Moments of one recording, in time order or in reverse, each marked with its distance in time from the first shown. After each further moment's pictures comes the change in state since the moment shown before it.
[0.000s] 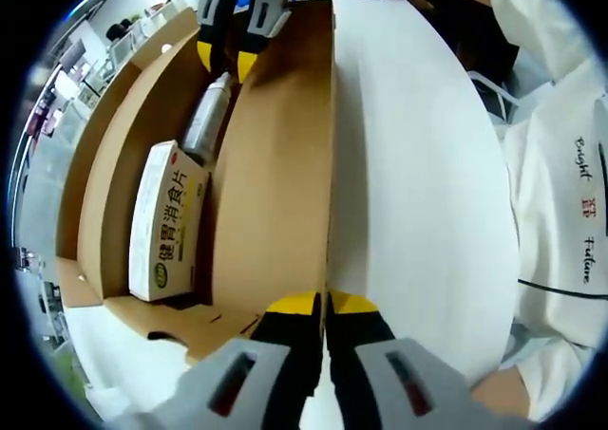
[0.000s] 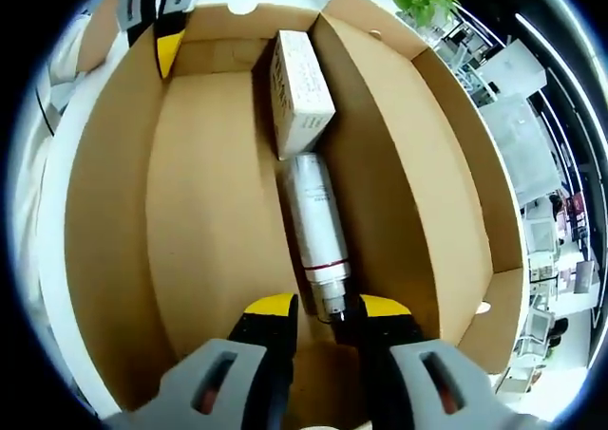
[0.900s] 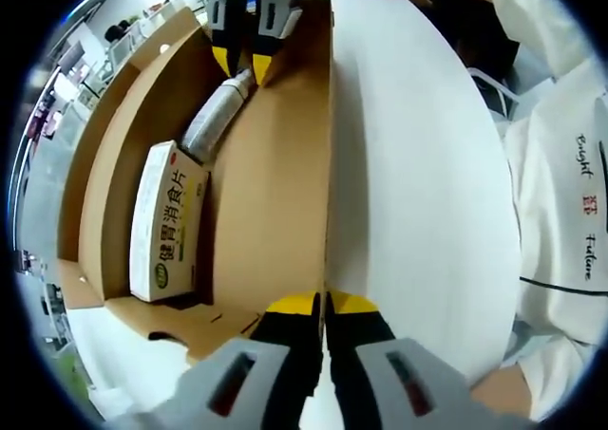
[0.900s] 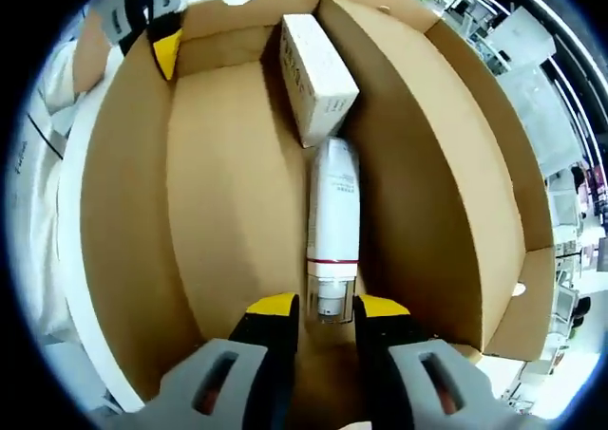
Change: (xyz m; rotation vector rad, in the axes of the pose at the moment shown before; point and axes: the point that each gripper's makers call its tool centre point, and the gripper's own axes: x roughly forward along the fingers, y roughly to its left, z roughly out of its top) left arm 0.000 -0.006 0.000 0.009 0.012 0.010; right arm -0.001 0.027 -0.006 0.089 0.098 0.127
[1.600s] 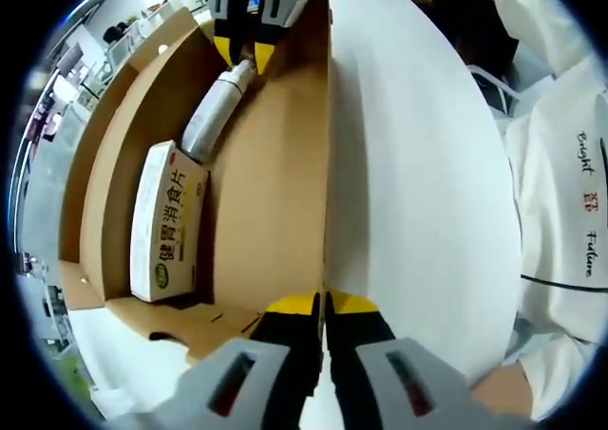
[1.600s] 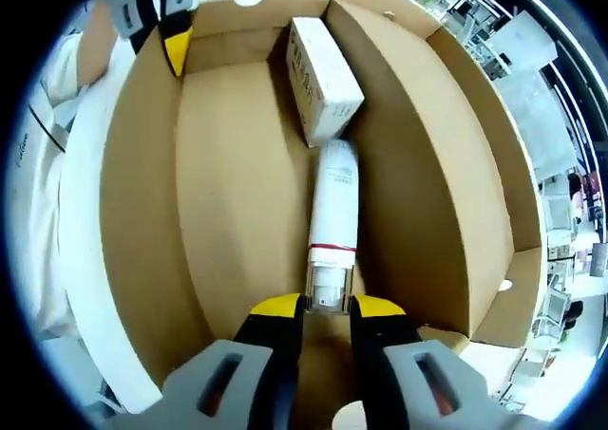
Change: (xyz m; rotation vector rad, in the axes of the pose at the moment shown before) left arm -0.001 0.004 -0.001 0.006 0.008 0.003; right arm -0.018 0.000 -0.002 -0.026 -0.003 -0.044
